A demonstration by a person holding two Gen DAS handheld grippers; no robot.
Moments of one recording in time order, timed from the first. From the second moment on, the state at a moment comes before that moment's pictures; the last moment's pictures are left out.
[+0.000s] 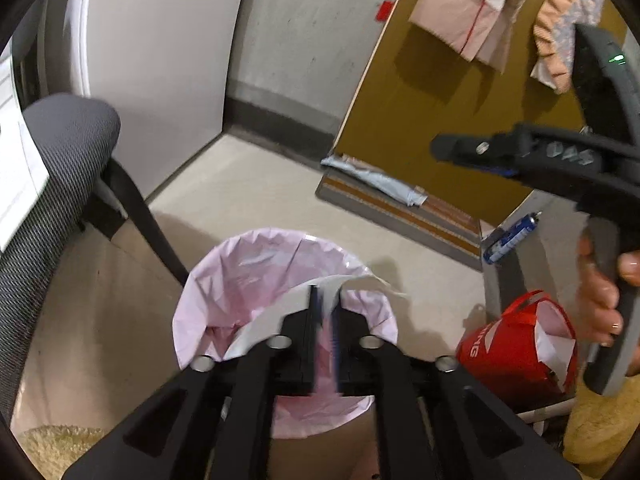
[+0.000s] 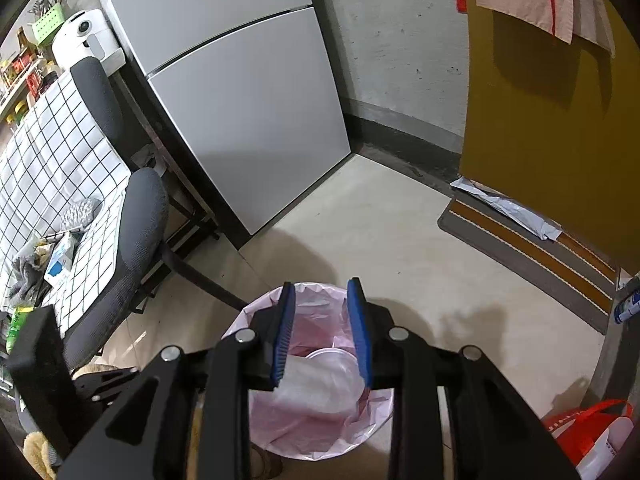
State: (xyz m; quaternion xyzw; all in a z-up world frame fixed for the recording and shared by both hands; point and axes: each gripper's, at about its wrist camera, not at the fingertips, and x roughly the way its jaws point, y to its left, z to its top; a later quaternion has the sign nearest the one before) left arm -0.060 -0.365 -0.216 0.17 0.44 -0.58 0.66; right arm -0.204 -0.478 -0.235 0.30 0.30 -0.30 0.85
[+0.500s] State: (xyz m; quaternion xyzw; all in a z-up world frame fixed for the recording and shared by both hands) left arm -0.027 -0.302 -0.172 0.14 0.41 -0.52 0.74; right arm -0.182 -0.449 -0.211 0.26 0.30 -0.27 0.88
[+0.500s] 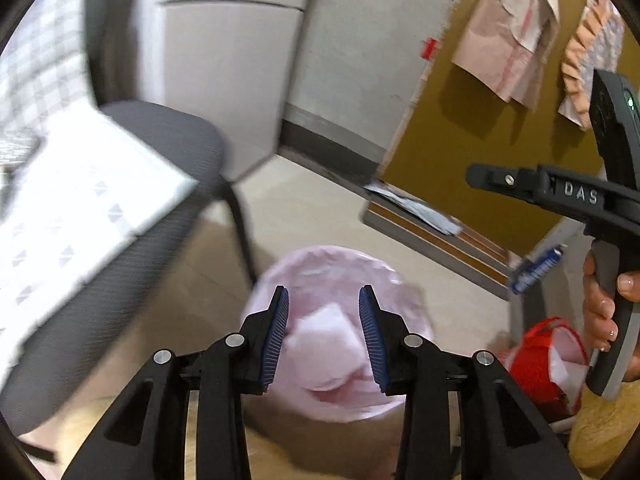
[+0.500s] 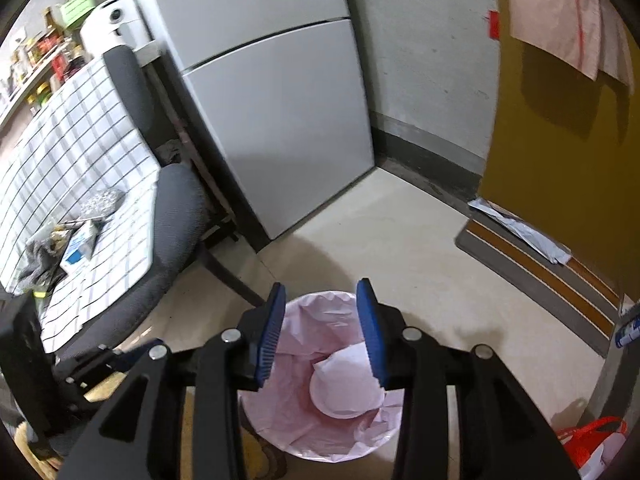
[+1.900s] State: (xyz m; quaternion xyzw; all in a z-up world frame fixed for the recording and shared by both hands) left arm 0.182 -0.026 -0.098 0.02 0.39 -0.14 0.91; right arm 0.102 -0.247 -0.141 0.10 0.33 0.03 0.94
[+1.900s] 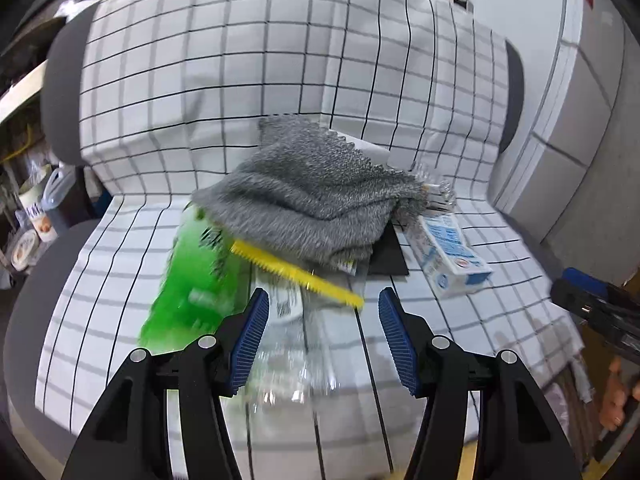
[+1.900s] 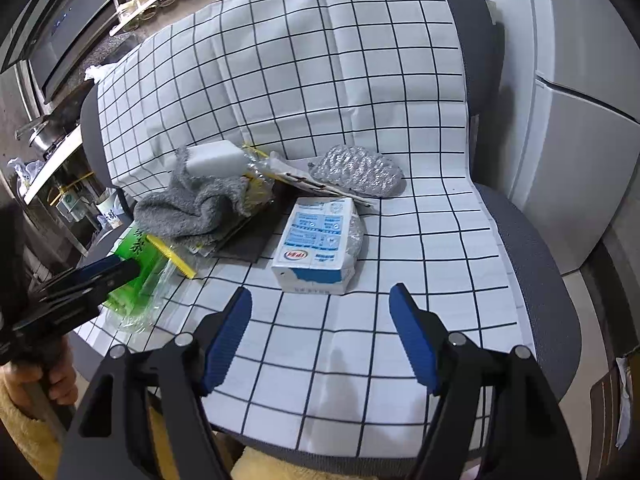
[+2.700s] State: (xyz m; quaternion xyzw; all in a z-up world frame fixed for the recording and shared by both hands) left arm 0.208 -0.026 -0.035 0.03 0.30 -0.15 0.94; right arm 0.092 -0.270 -0.135 0.12 0.32 0.02 0.94
